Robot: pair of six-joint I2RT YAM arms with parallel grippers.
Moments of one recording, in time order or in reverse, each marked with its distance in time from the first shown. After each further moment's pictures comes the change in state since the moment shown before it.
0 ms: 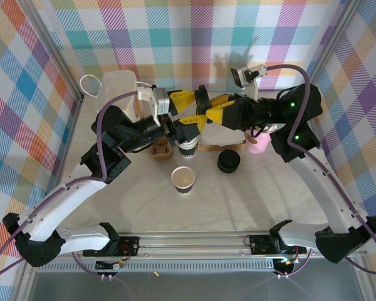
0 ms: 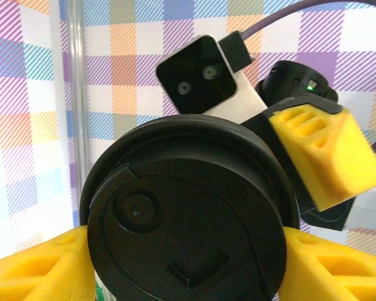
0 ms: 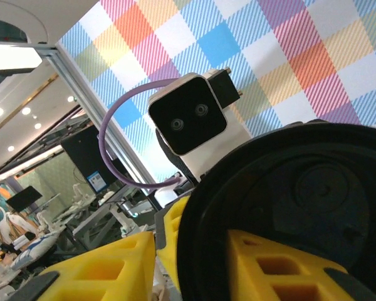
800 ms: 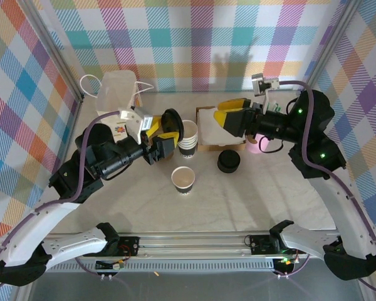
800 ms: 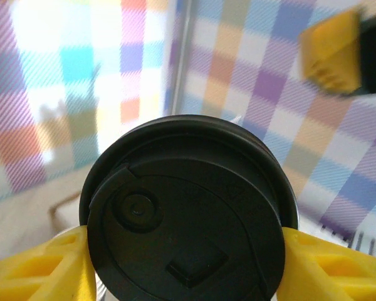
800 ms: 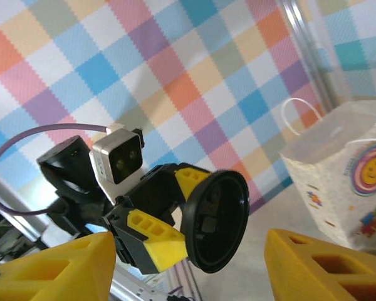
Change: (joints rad) left arm -0.002 -0.212 -0.040 -0.618 -0.361 -0.018; right arm 0.000 -0.154 0.026 -0.605 0.418 -0.428
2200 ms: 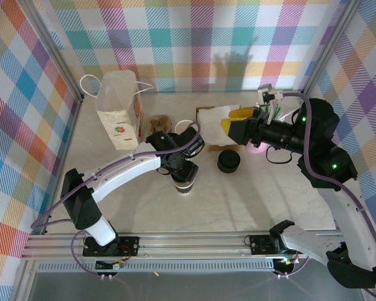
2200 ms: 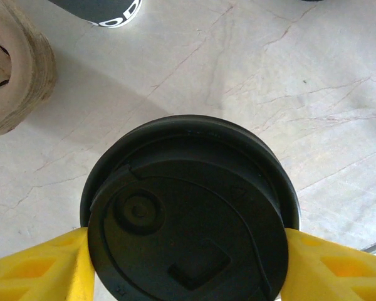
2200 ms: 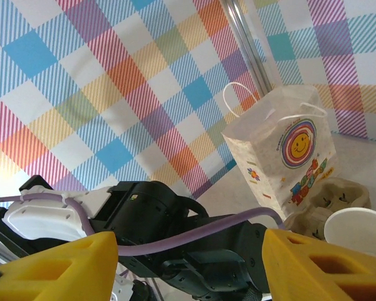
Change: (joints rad) left arm -0.091 0.681 0.185 -0.647 -0.172 -0.216; right arm 0.000 -0.066 -0.003 -0.202 0.137 -0.144
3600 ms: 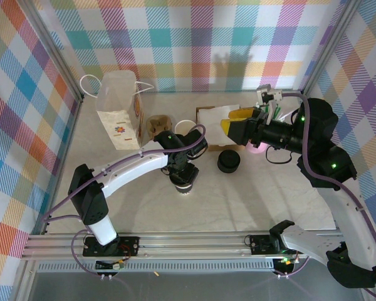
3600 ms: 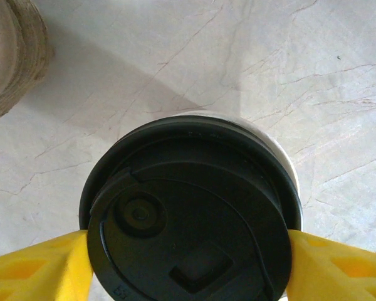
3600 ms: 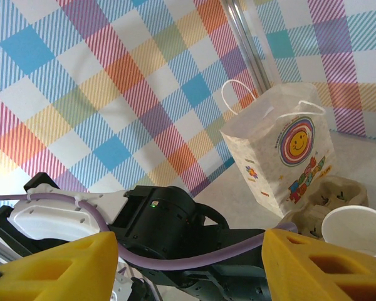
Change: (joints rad) left arm 0.000 0.067 0.012 -0.043 -0.004 -0.004; right arm 0.000 0.003 -0.001 -0.007 0.000 -0.011
